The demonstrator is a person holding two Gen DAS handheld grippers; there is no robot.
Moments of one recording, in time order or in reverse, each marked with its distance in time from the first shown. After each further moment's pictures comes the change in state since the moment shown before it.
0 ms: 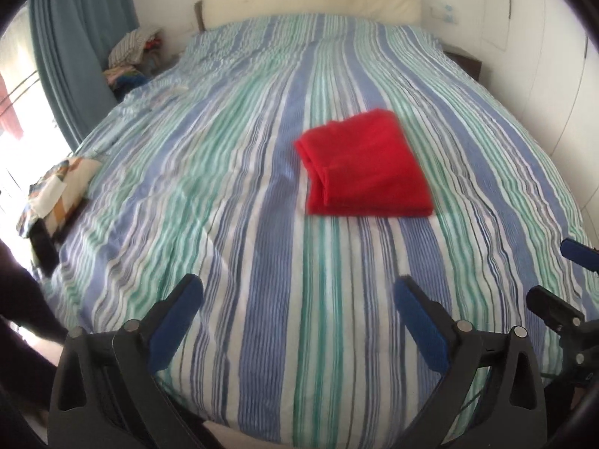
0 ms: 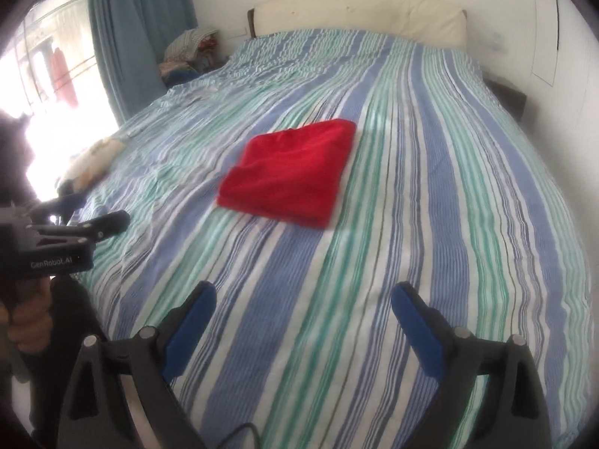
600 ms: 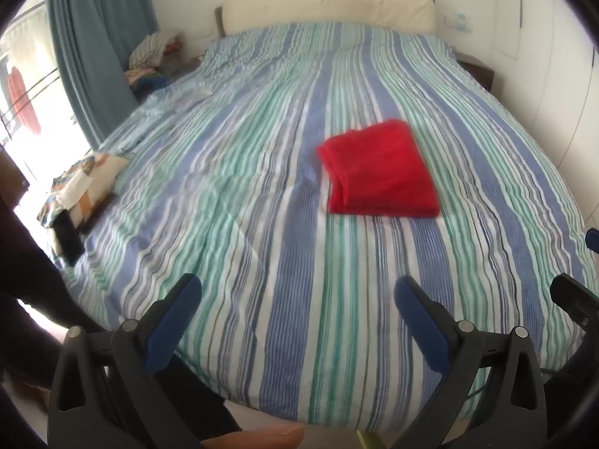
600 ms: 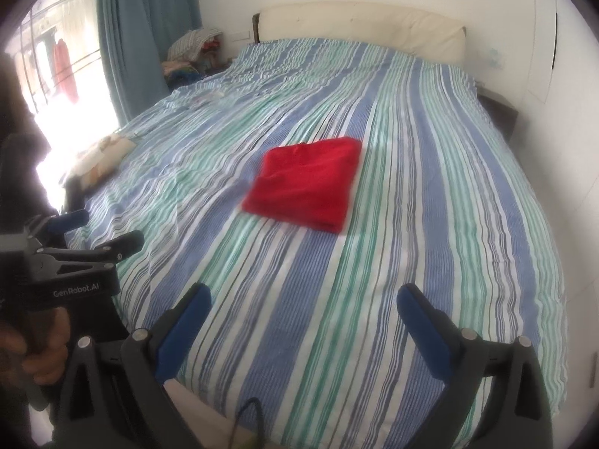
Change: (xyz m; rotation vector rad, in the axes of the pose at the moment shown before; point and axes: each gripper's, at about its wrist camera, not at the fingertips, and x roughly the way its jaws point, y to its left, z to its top) left arm -0.040 0.012 -0.009 -0.020 -0.034 0.061; right arm -0.059 0.043 0.004 -0.021 -0.017 -0.054
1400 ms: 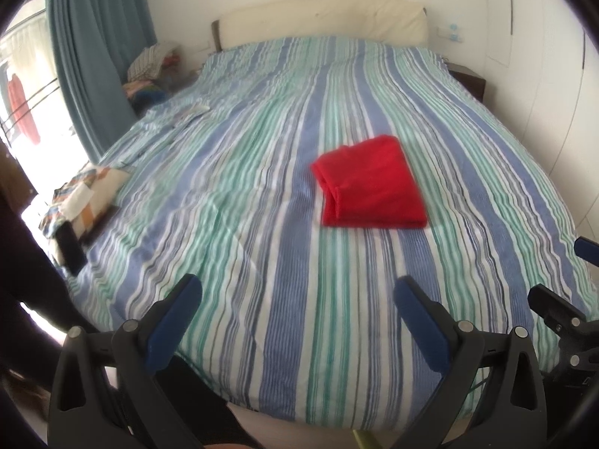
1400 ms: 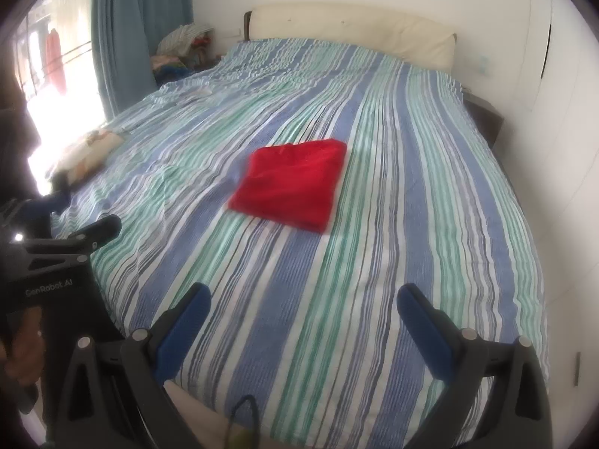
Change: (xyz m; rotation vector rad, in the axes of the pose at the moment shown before) left arm -0.022 0.000 0.001 0.001 -0.046 -0.029; right arm -0.012 0.006 -0.001 -0.018 0.011 -0.076
